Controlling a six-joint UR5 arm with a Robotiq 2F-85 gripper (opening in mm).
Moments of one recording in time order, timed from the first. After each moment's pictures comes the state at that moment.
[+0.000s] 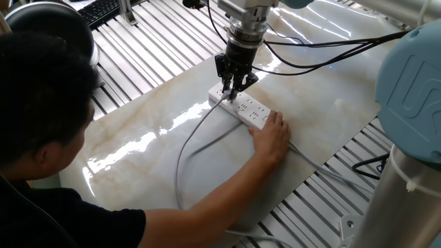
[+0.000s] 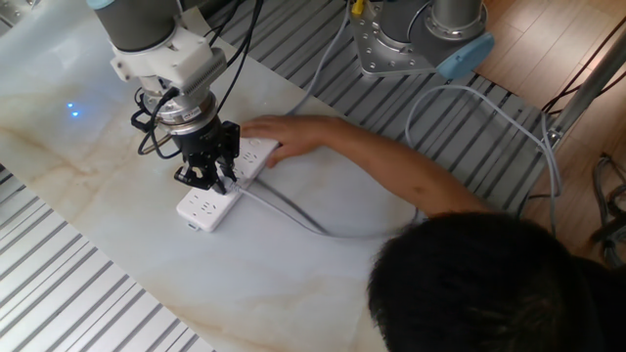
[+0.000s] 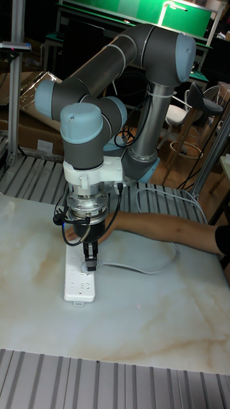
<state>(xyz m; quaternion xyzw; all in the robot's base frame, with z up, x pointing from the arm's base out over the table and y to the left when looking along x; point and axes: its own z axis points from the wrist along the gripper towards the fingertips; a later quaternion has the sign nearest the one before) 0.560 -0.016 0.056 -0.73 0.67 0.09 0.09</state>
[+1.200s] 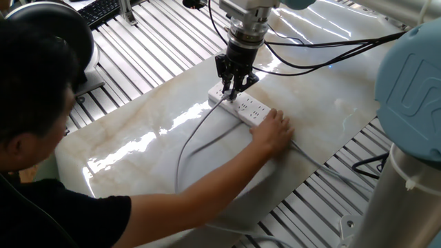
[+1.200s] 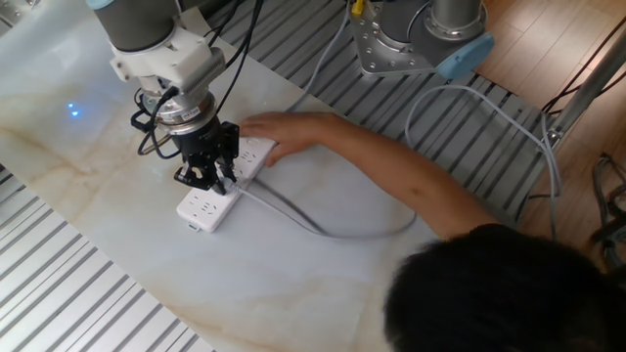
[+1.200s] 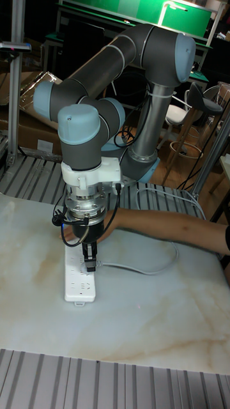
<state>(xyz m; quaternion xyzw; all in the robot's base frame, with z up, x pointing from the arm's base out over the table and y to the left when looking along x) 0.561 -0.018 0.053 -0.74 0.66 0.08 0.09</state>
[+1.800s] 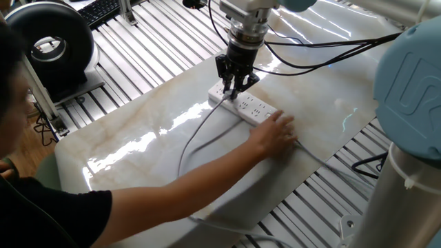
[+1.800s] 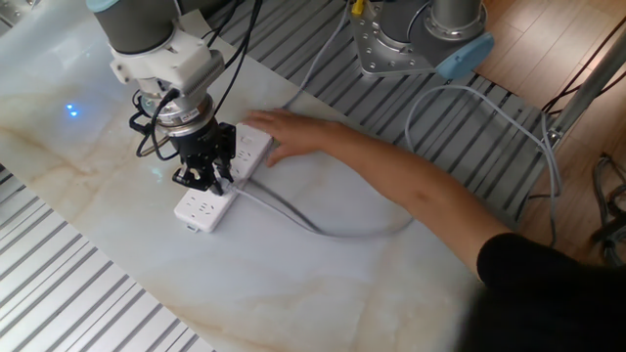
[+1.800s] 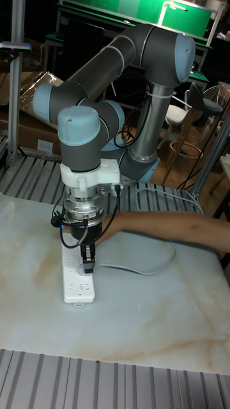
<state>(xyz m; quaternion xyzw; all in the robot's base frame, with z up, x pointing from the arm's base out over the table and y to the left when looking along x) 0.566 -0.025 0.047 -0.75 0.65 0.07 0.09</state>
